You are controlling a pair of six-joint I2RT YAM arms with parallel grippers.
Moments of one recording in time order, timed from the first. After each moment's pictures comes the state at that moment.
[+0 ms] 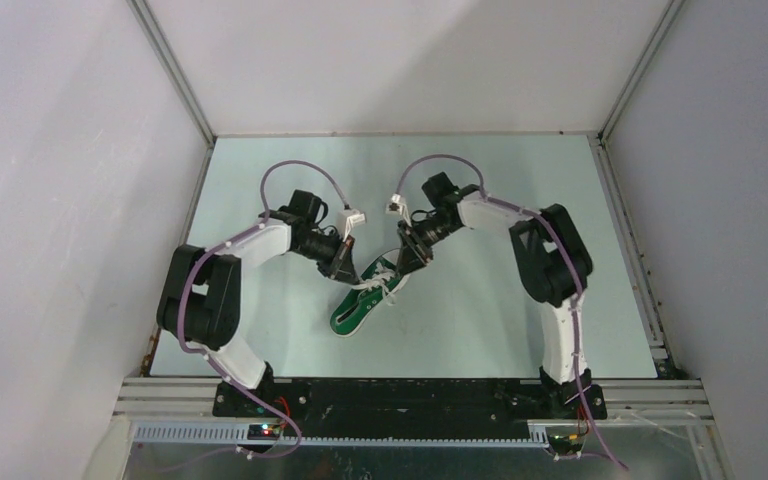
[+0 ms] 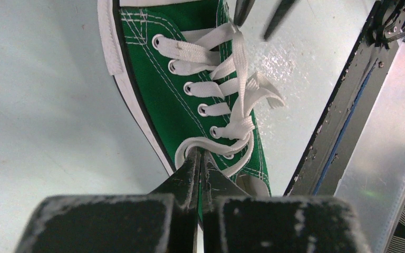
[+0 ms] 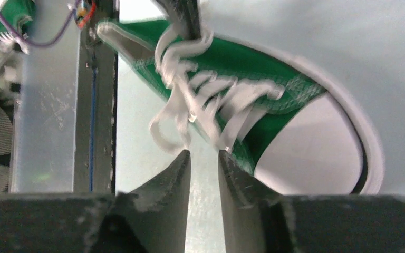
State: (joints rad) left arm -0.28 1.65 0.99 -0.59 0.81 0.34; right arm 0.53 2.15 1.54 -0.71 -1.11 -0.53
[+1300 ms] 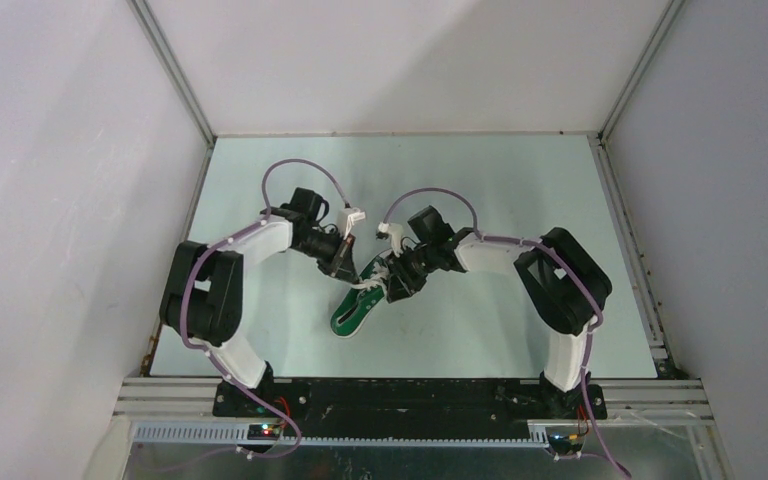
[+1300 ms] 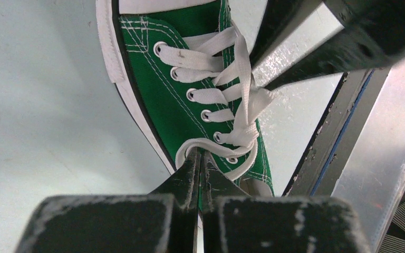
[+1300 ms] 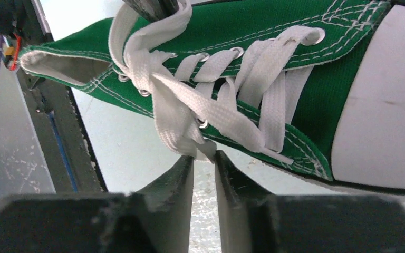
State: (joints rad) left arm -0.28 1.68 1.01 -0.62 0.79 0.33; right arm 0.71 1.87 1.07 -0.17 -0.70 0.02
